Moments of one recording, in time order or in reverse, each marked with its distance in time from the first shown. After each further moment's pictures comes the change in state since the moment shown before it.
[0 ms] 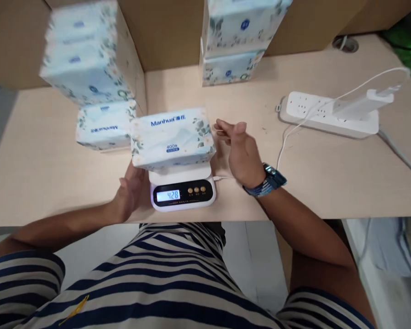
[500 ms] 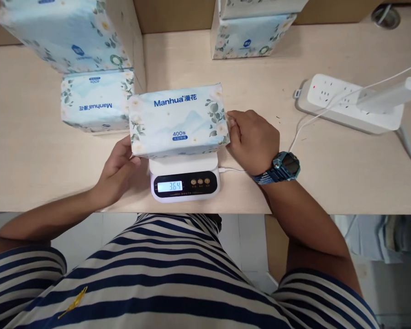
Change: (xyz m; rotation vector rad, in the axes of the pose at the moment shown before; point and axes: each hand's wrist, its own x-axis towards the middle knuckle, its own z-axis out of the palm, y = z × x) left_hand -0.003 0.001 -0.031 0.200 0.018 -0.075; right_hand 0.010 0.002 -0.013 -0.792 -0.055 -0.224
